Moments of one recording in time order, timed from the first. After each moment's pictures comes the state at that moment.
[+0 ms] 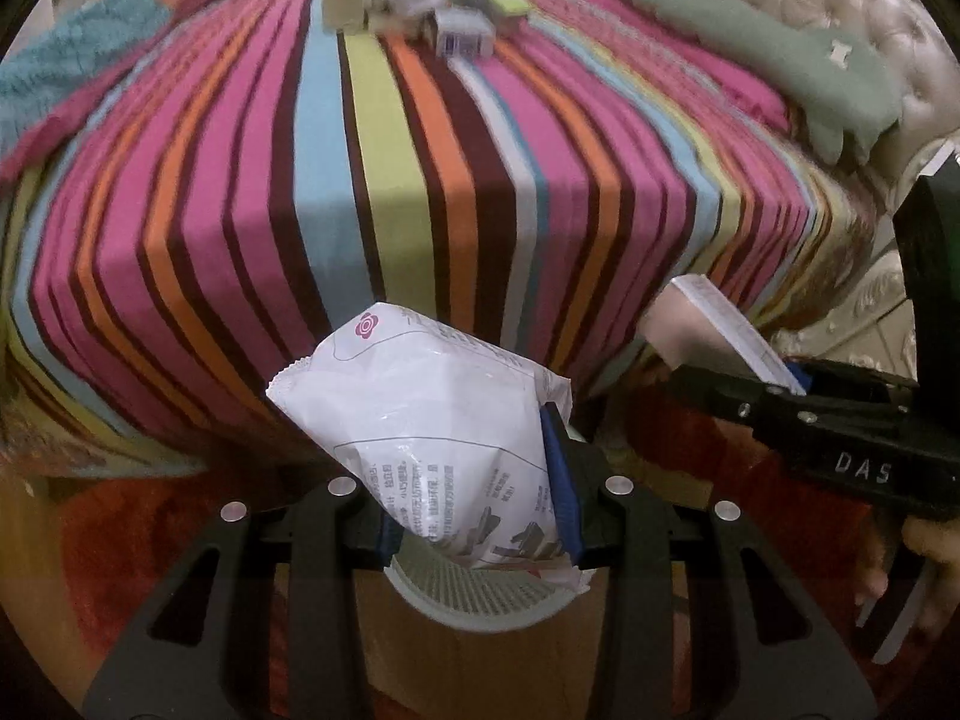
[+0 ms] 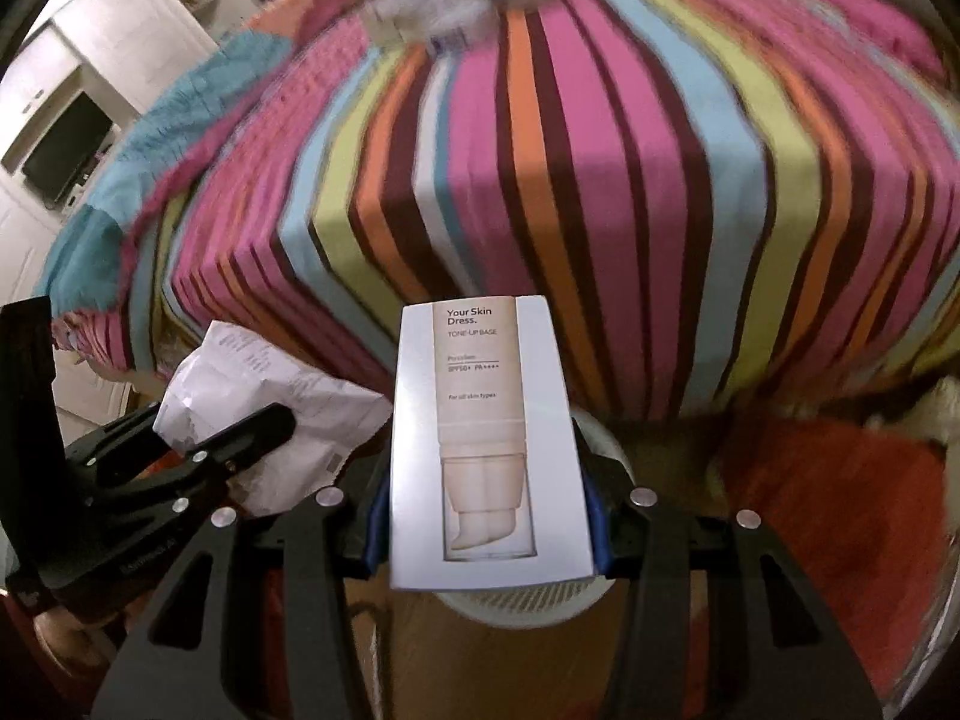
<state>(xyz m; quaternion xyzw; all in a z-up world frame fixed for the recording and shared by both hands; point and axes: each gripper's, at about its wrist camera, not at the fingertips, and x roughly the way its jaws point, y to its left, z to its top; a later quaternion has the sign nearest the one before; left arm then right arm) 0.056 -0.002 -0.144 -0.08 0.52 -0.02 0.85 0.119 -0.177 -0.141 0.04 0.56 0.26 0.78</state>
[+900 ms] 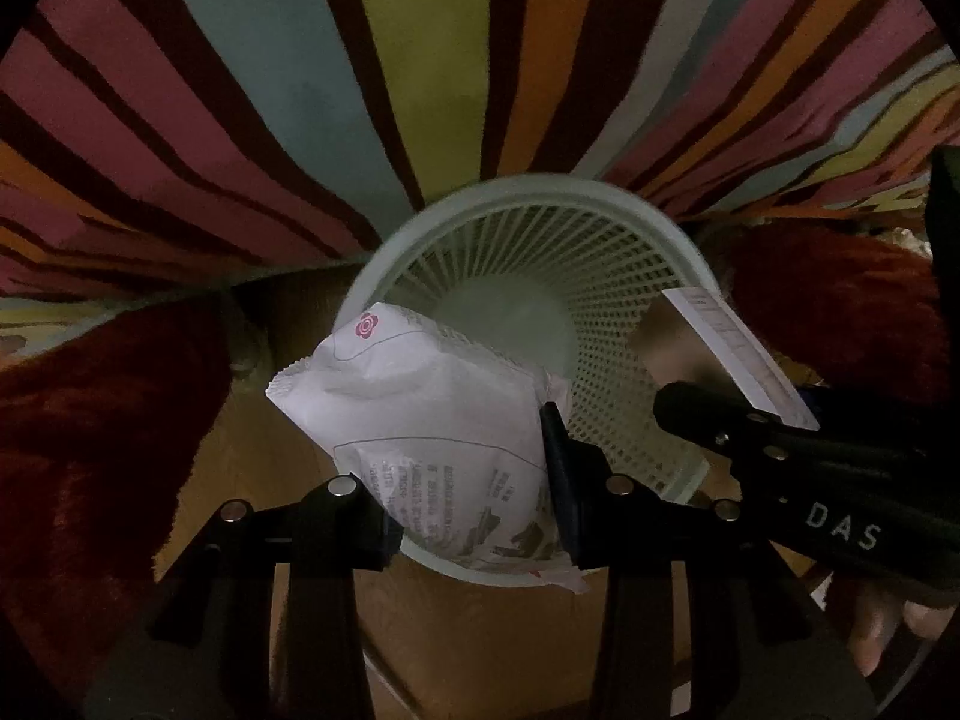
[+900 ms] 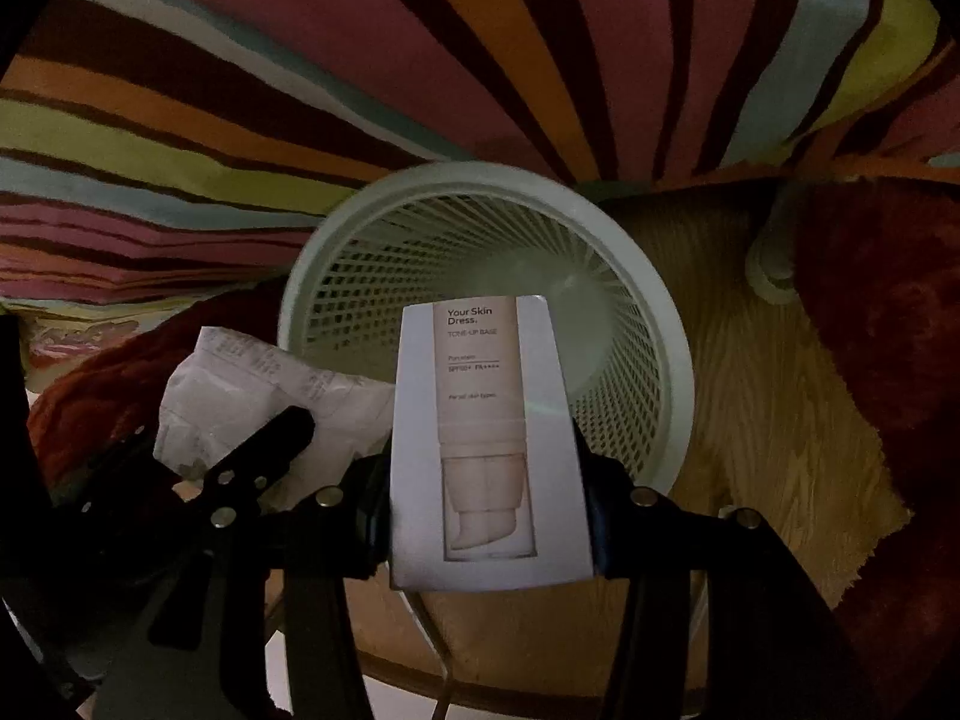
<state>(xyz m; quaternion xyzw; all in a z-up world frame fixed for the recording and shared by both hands) 0.093 -0.010 -0.338 -0.09 0.72 0.02 0.69 0.139 -0.161 -0.320 0.05 0.76 0.17 0.62</state>
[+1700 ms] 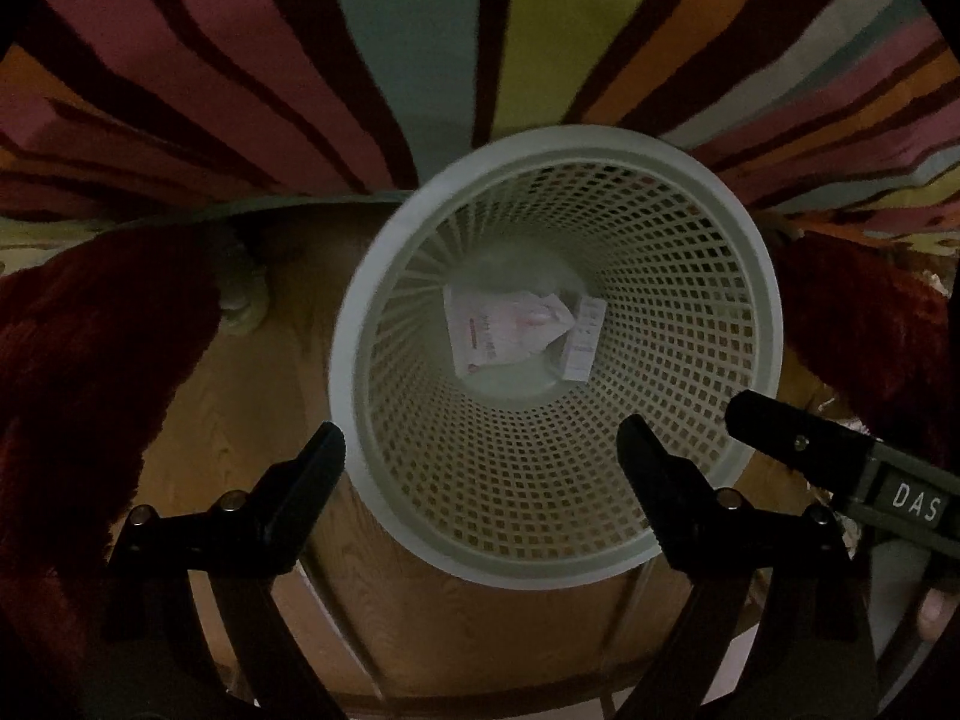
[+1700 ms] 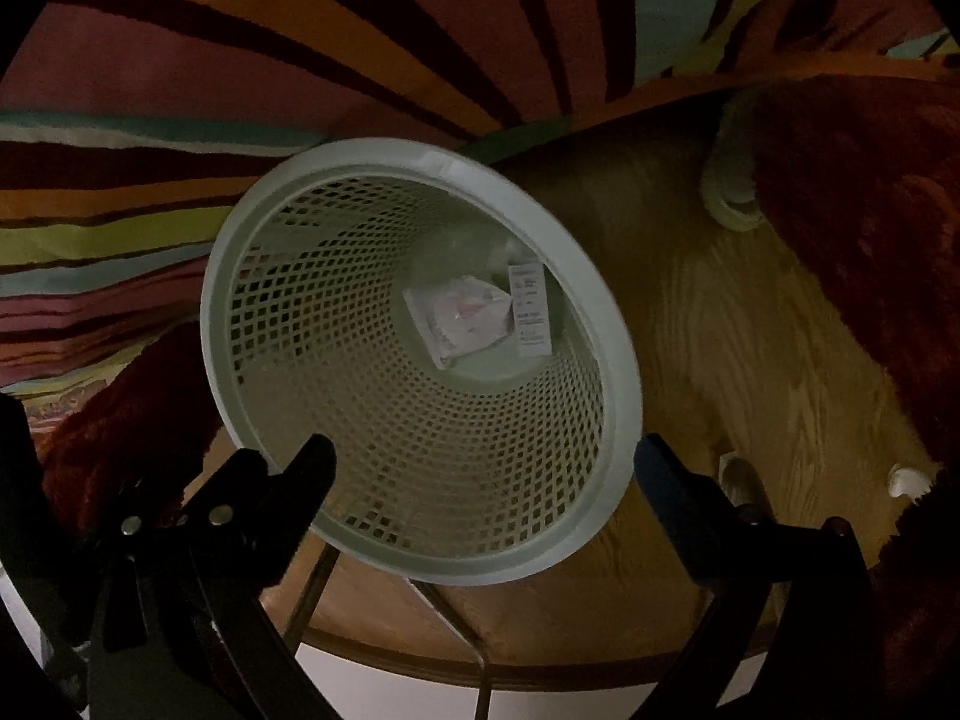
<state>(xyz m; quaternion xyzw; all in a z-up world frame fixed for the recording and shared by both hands) 0.094 0.012 -0.366 -0.15 0.74 0.05 0.65 0.139 -0.185 -0.361 0.09 0.79 0.09 0.60</state>
